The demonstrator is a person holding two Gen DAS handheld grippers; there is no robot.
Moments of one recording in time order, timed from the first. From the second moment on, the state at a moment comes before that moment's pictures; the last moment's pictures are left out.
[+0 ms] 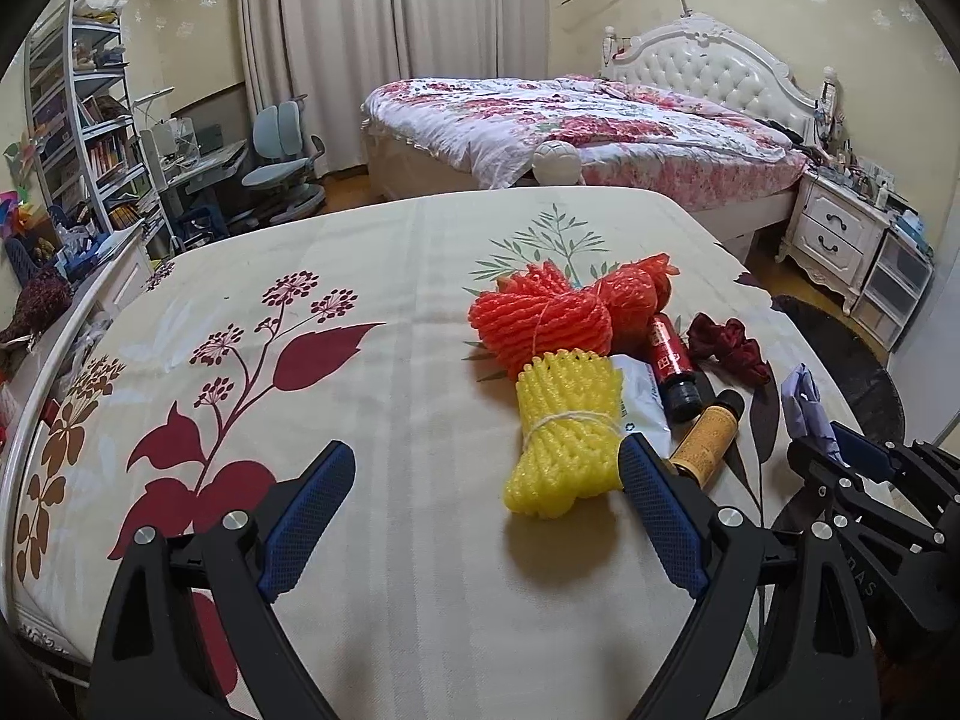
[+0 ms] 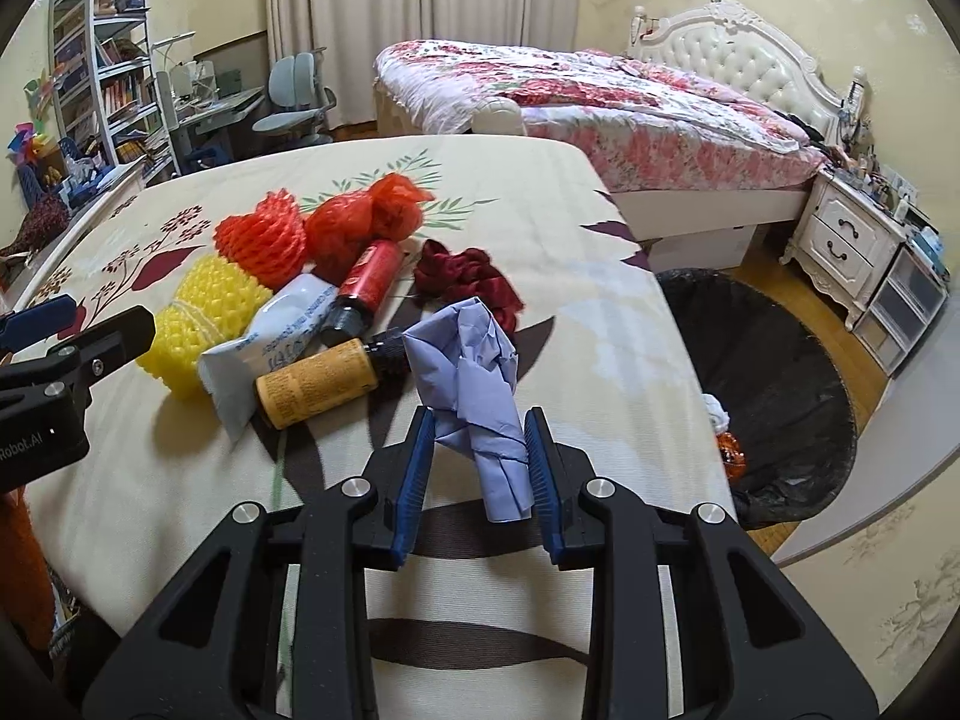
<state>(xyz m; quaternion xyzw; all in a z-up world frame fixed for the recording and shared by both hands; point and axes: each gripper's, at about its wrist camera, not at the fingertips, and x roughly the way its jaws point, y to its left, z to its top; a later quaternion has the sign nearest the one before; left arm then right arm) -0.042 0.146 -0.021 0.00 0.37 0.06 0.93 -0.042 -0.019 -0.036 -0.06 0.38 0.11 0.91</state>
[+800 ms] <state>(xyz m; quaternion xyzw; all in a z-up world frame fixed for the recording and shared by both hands) -0.037 0.138 -0.038 -0.04 0.39 -0.04 0.92 -0.039 -0.028 -0.039 -0.04 0.39 0.11 0.91</state>
